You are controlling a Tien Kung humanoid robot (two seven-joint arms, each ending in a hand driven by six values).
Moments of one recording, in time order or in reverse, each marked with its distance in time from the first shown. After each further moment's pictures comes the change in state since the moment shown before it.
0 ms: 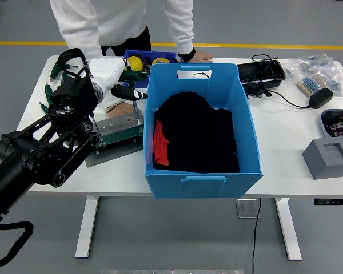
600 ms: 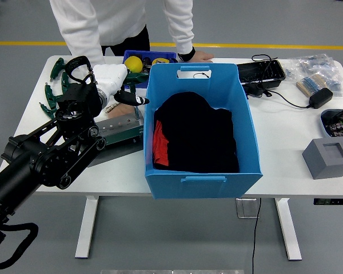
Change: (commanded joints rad) left arm -0.007 -0.027 0.019 0.063 0.025 0.016 0.002; right arm 0.000 -0.001 0.015 0.002 -0.030 -0.003 -0.006
